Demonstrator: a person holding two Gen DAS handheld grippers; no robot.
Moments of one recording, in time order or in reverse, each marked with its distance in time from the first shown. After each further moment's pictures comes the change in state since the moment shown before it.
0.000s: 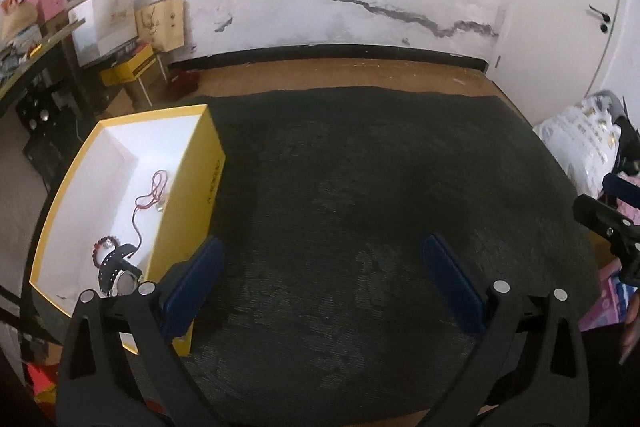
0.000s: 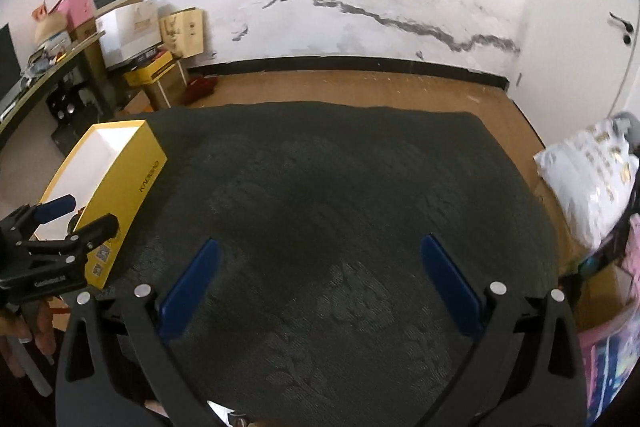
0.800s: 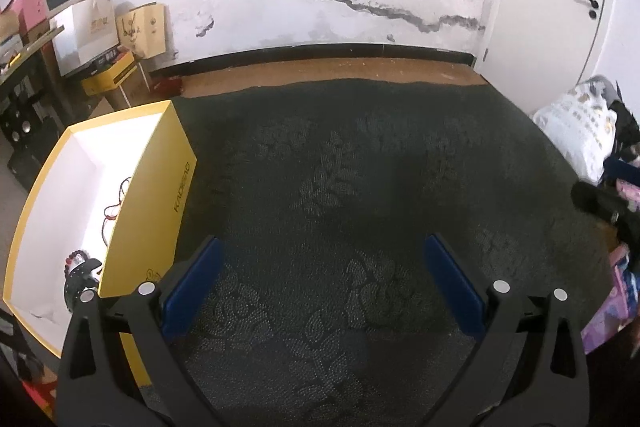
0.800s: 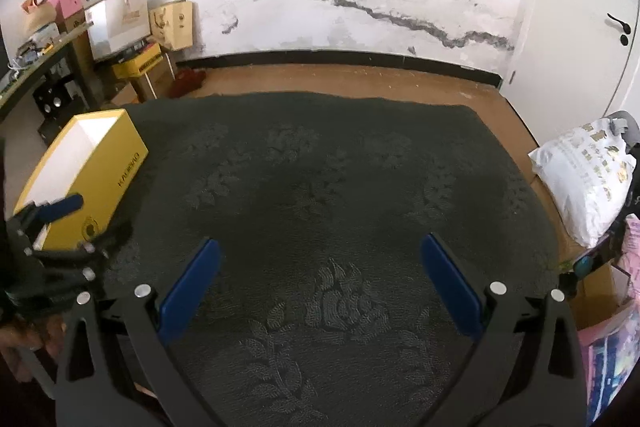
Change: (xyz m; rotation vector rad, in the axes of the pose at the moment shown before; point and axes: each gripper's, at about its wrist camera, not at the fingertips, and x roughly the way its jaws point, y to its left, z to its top) left arm 0.046 -0.009 -0.008 0.041 -0.017 -0.039; right arm 0.030 0.011 0.002 -0.043 -0.028 -0.044
